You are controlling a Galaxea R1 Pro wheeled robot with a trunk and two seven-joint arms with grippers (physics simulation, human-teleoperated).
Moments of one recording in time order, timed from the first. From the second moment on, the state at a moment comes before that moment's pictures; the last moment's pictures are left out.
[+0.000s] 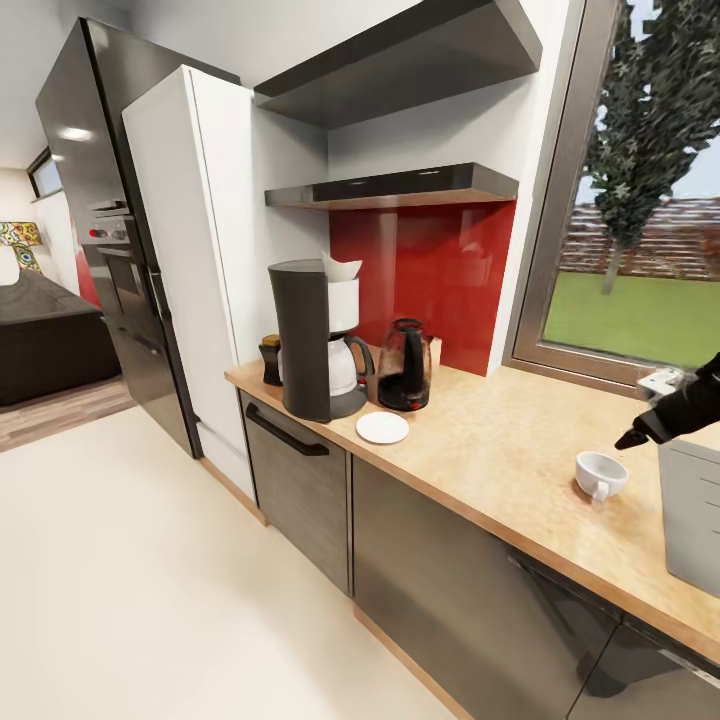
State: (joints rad) left arm -0.32 0.30 -0.15 -0.03 0.65 0.40 -0.70; right arm -1.38 -0.89 0.97 -0.87 -0.22 1.00 0.90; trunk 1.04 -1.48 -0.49
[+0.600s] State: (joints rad) left arm -0.32 0.30 -0.15 -0.03 0.65 0.40 -0.70; right arm -1.37 -0.88 1.05 -0.81 -0.22 1.00 0.89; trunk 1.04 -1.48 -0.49
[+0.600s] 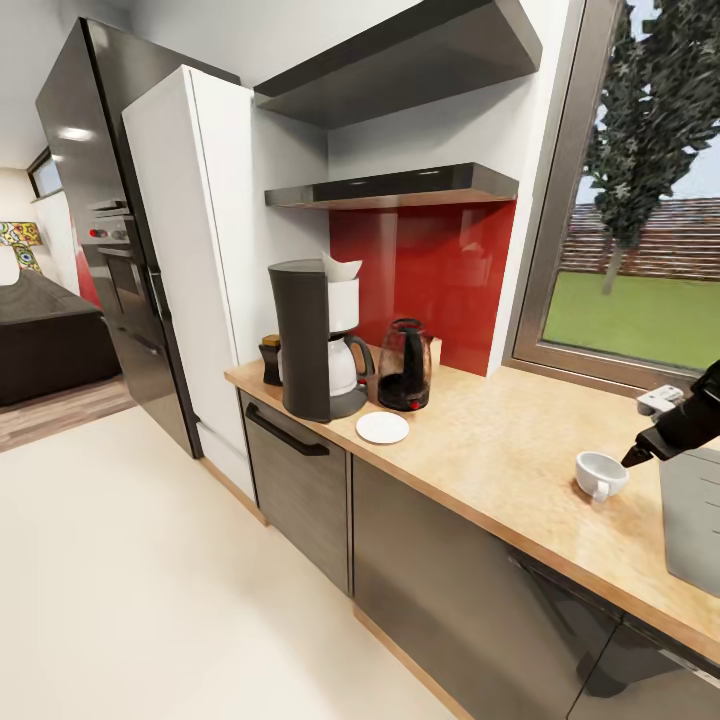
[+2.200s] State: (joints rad) left arm -0.32 0.30 -0.15 -0.03 0.65 0.40 -0.70; right arm -1.37 -0.85 1.05 -0.80 -0.22 1.00 0.89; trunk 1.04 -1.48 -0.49
